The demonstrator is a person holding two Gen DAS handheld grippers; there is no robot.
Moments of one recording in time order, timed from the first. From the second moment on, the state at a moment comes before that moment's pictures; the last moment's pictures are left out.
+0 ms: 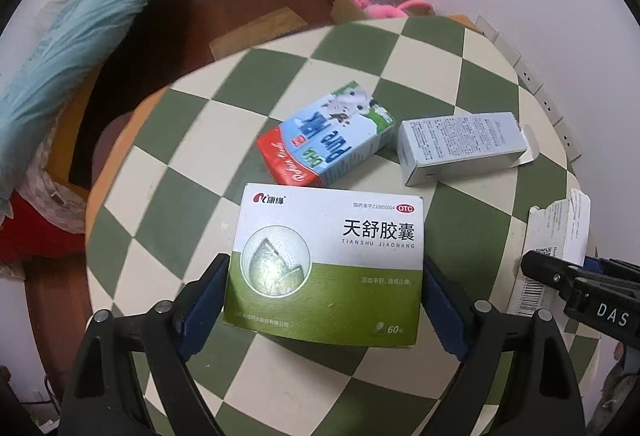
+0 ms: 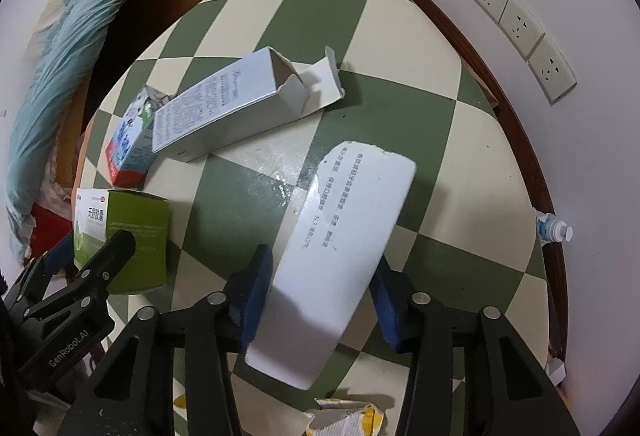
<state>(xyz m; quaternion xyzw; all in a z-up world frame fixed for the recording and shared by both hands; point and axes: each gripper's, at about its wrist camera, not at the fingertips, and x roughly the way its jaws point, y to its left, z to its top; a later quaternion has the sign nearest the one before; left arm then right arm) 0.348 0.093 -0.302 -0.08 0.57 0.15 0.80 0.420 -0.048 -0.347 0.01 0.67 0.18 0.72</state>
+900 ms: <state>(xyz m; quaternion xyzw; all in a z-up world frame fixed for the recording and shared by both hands) 0.131 0.202 -0.114 -0.10 0.39 0.32 0.86 0.259 0.106 -0.171 -0.05 0.53 0.43 0.73</state>
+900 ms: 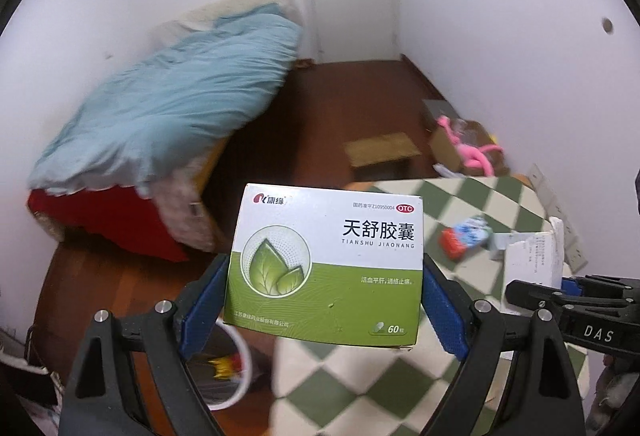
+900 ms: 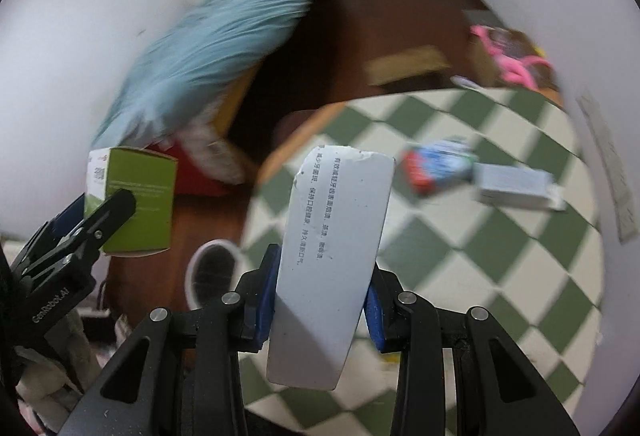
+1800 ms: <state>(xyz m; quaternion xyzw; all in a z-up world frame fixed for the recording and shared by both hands) -0.095 0.447 -0.395 -0.25 0.55 0.51 0.61 0.014 0.474 -0.437 -0.39 0.54 0.50 0.56</state>
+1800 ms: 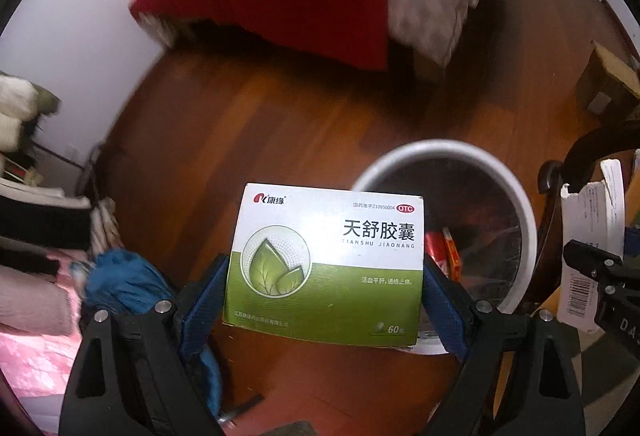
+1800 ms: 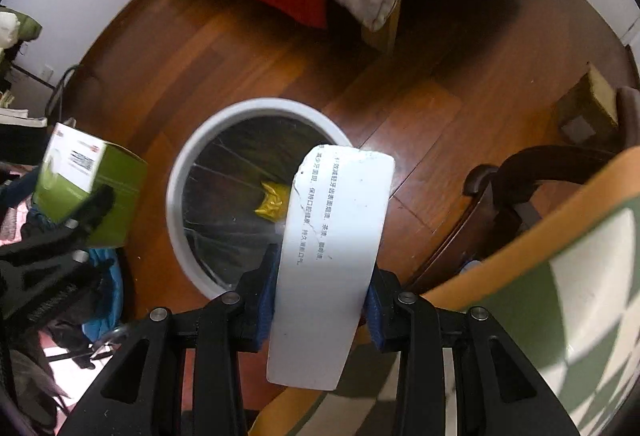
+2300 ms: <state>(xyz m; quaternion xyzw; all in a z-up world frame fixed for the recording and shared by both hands) -0.109 0.462 -0.417 -0.33 0.53 0.48 0.62 0.021 0.498 -0.475 -0.38 0.56 0.50 0.54</state>
